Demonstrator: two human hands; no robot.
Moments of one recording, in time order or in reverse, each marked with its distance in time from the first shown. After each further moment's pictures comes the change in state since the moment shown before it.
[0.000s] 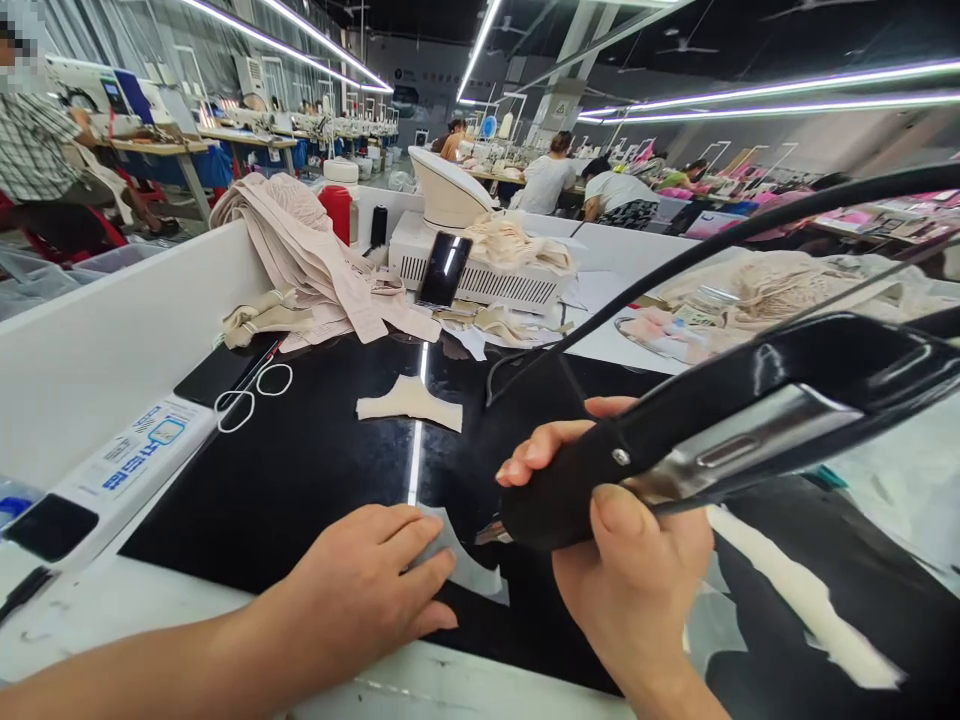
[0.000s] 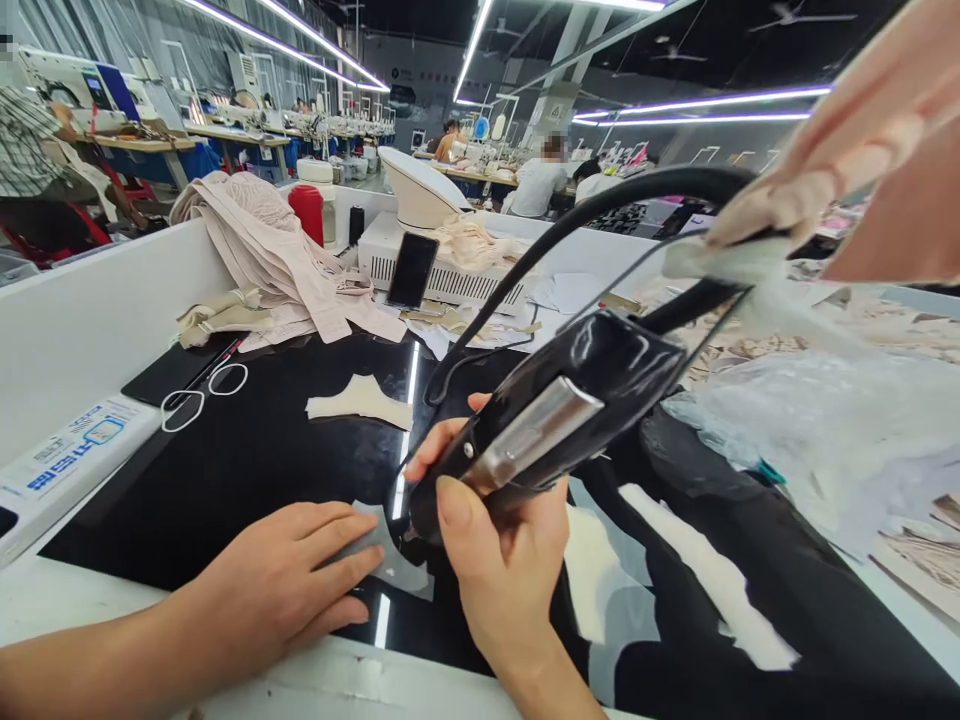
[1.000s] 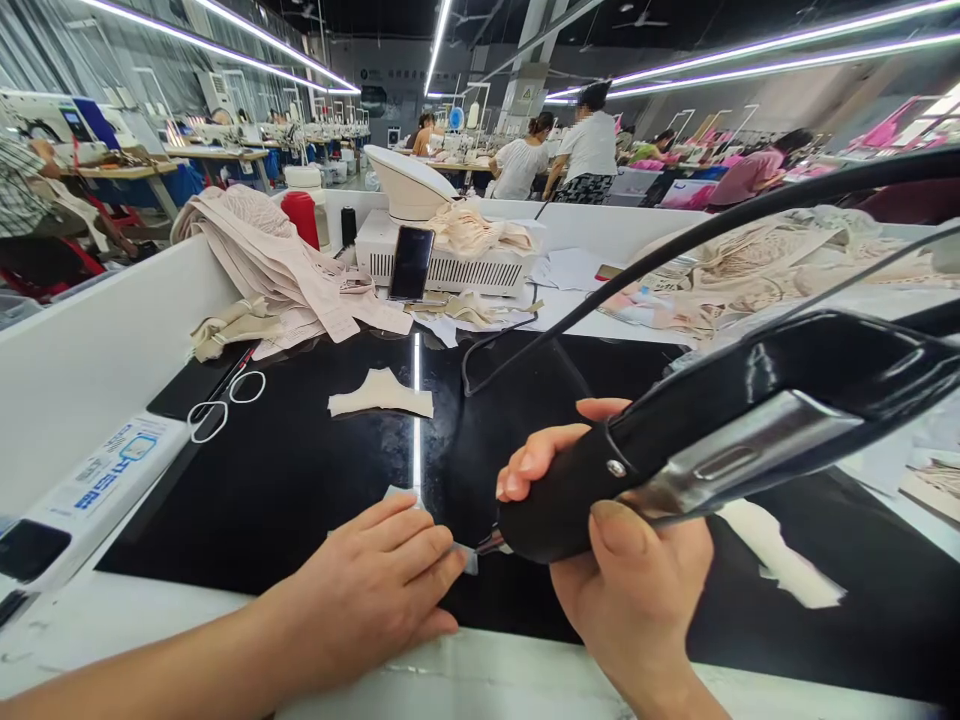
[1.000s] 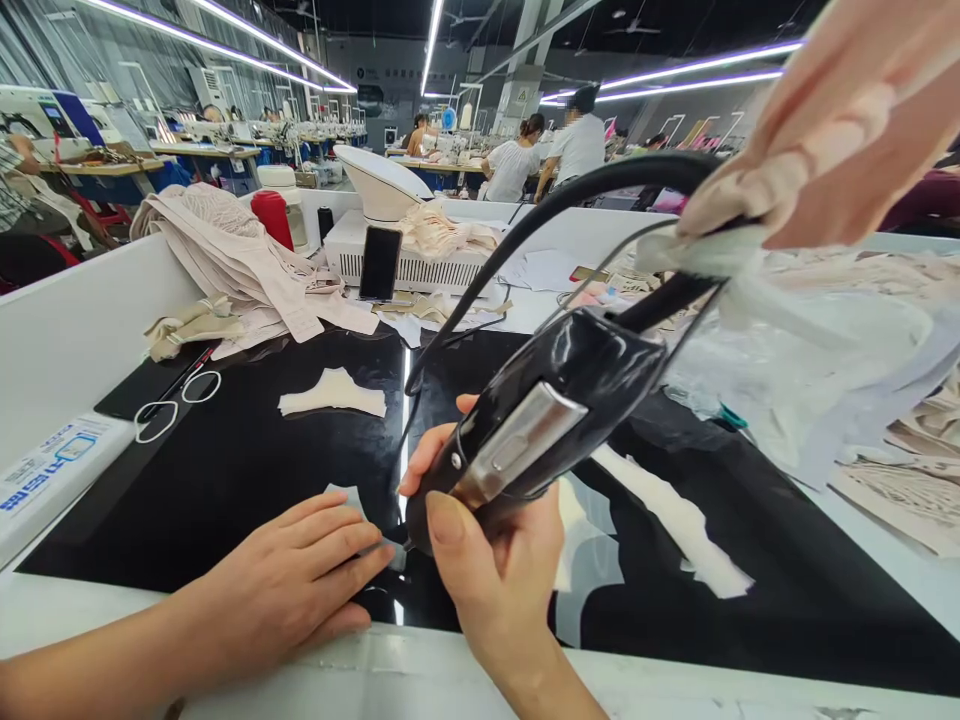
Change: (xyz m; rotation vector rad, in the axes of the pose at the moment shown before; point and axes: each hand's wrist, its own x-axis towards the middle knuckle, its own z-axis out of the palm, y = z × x) left_hand 0.010 0.011 0.004 -0.041 -0.124 0.141; right_hand -0.020 -0.004 -0.020 0.028 0.058 -0.039
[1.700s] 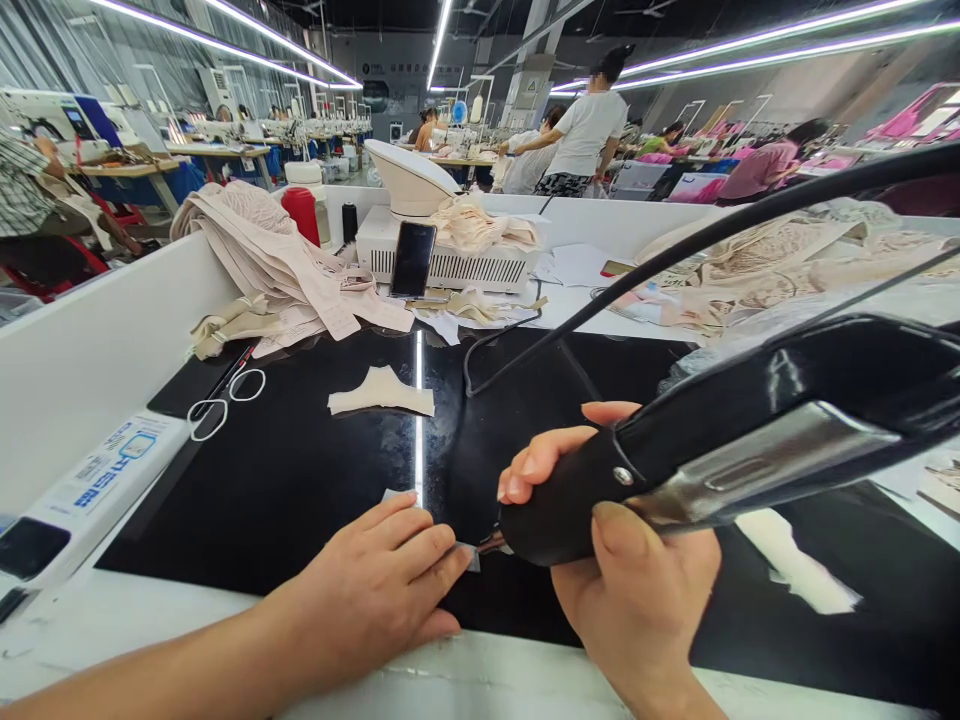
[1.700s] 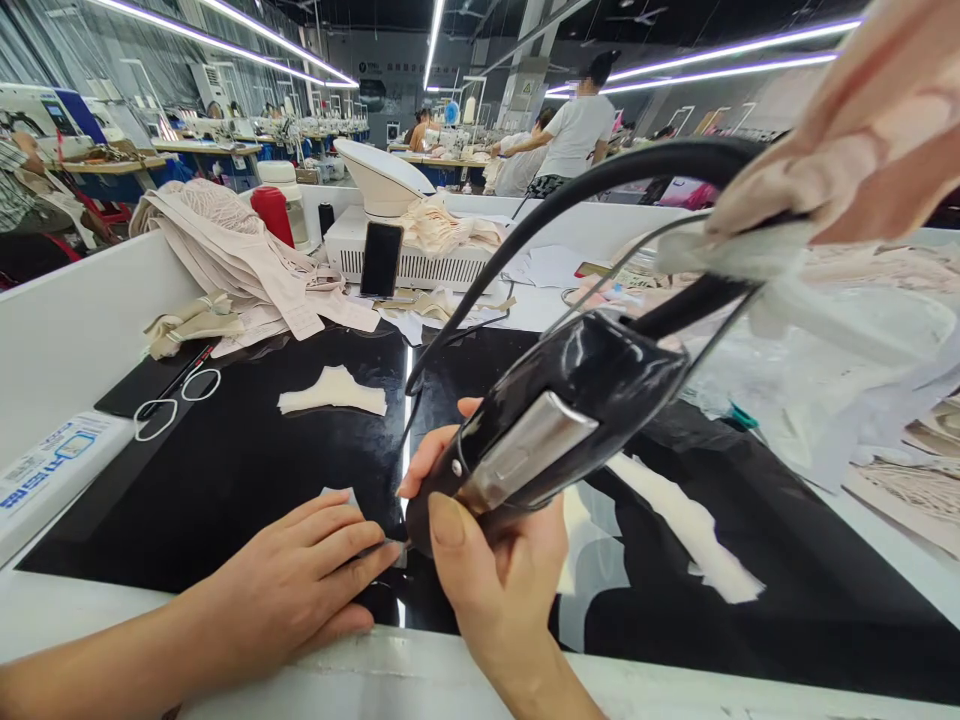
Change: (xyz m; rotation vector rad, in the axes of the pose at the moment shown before) left_hand 0.003 0.001 0.003 -0.012 -0.006 -0.025; right_hand -0.001 0.002 -0.001 0.001 0.000 -0.001
